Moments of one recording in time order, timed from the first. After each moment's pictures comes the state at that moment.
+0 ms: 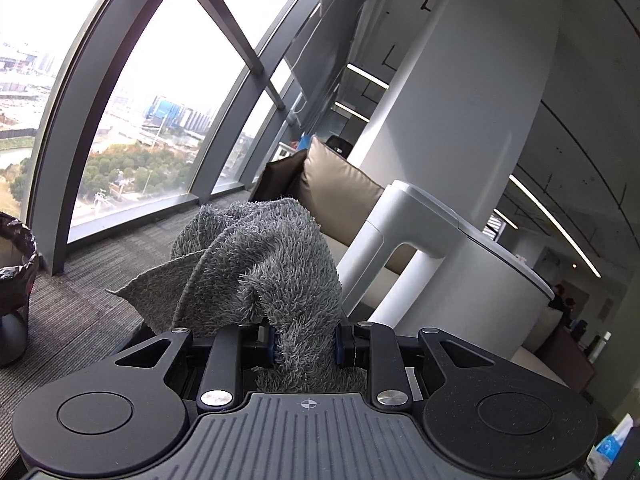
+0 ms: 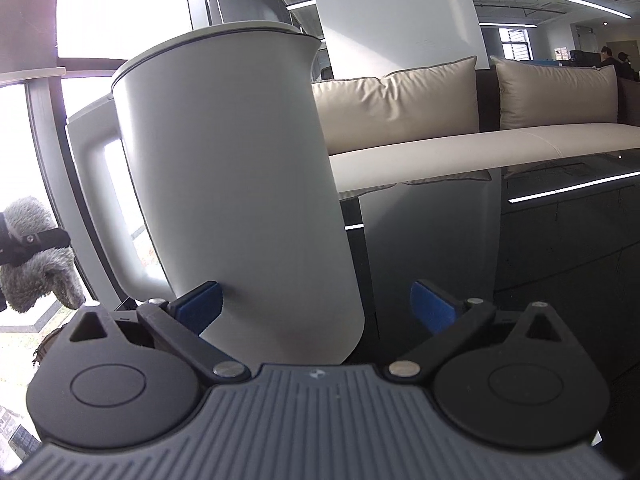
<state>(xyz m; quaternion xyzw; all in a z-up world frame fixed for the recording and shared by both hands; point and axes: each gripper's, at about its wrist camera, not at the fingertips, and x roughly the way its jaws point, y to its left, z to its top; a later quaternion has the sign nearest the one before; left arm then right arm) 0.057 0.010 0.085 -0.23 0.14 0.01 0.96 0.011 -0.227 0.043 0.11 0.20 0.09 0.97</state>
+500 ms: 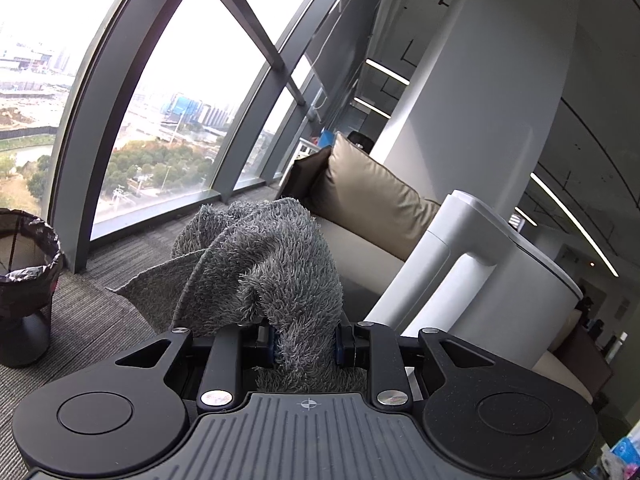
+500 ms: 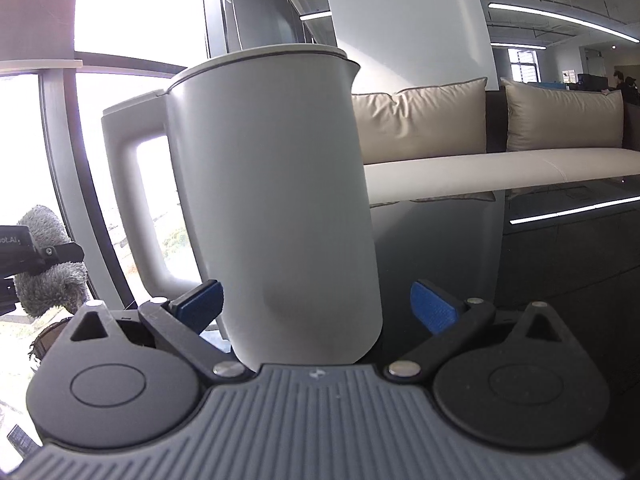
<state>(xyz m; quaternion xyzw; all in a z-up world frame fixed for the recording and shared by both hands) 0.057 0.042 0.080 -0.24 0.15 0.04 0.96 -0.012 -0.196 0.049 0.07 0.17 0.11 0.98</state>
